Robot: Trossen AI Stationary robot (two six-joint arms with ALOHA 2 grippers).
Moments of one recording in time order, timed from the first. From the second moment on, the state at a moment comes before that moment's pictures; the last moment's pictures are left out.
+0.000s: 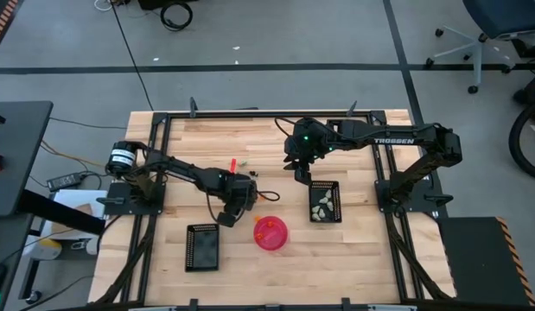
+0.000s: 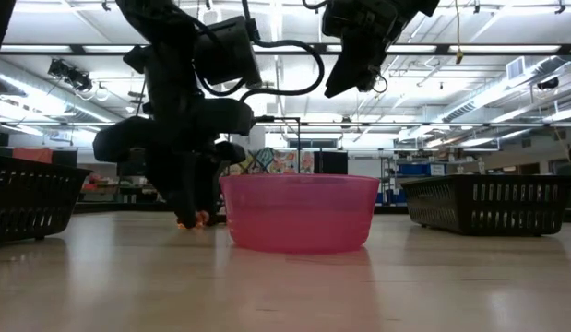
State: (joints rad) left arm -0.07 1.75 0.97 -0.48 0.02 0.27; right arm -0.19 1.50 1.27 -0.63 -0.18 -0.03
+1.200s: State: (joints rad) left arm -0.07 1.76 1.00 -0.50 0.02 0.27; right arm -0.19 1.50 1.27 -0.63 -0.18 -0.02
